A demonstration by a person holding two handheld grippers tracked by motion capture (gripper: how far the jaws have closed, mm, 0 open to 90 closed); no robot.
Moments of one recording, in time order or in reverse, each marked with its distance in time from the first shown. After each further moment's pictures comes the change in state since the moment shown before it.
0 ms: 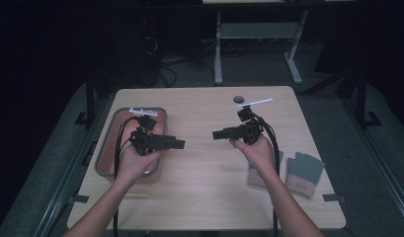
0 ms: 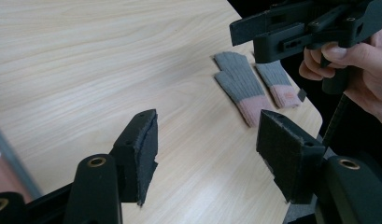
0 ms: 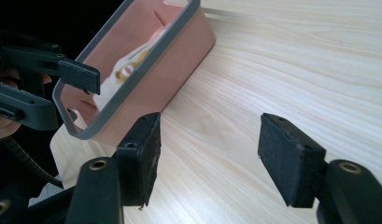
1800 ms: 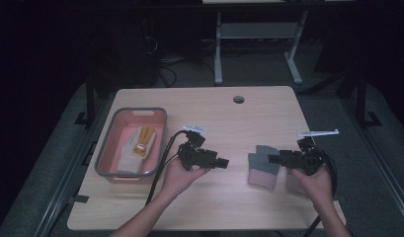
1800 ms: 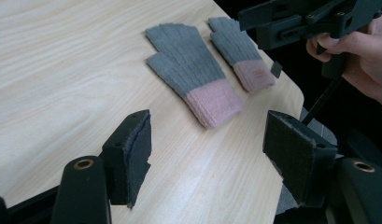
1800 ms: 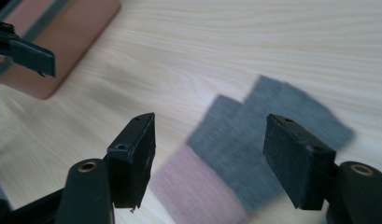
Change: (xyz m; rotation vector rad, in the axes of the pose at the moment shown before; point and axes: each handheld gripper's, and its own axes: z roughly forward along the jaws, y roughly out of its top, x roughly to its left) left arm -0.059 -0.014 0.106 0.092 -0.108 0.107; right arm -0.073 -0.108 -0.106 -0.069 -0.223 0.037
